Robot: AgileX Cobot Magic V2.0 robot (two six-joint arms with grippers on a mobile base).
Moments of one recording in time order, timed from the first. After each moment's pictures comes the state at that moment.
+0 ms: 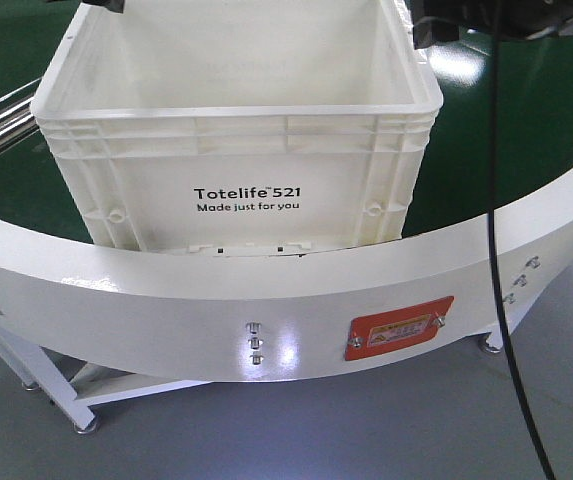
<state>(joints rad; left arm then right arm) -0.23 1.76 -1.96 0.13 1.05 -0.06 0.29 1.63 -1.73 -0.09 1.01 0.06</state>
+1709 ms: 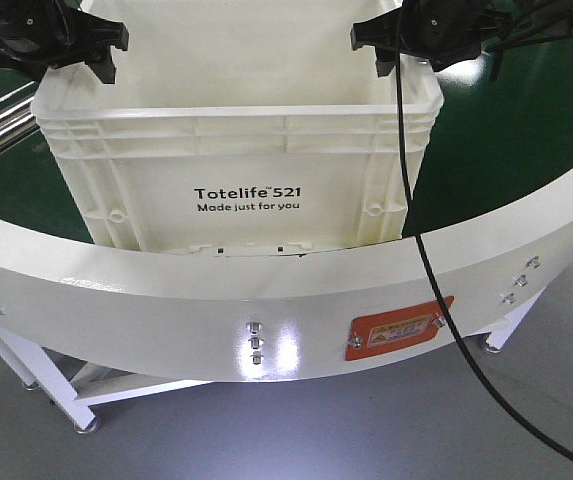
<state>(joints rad) -0.14 1.95 -2.00 0.05 1.17 -0.11 0.29 2.11 -2.18 -0.18 1.16 0.16</state>
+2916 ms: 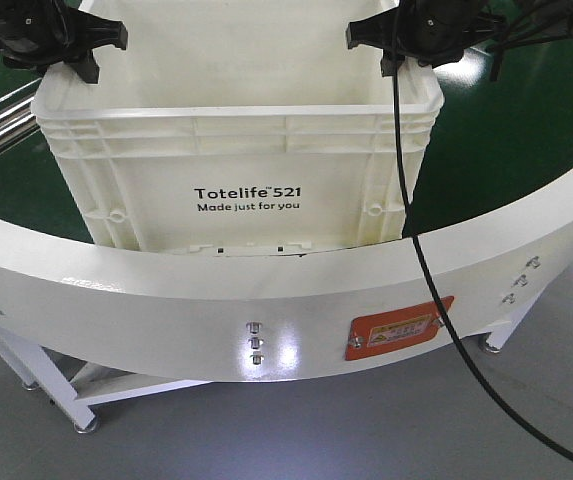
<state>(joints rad) -0.14 1.95 -2.00 0.04 1.17 -0.11 0.29 2.11 -2.18 -0.15 1.15 0.16</state>
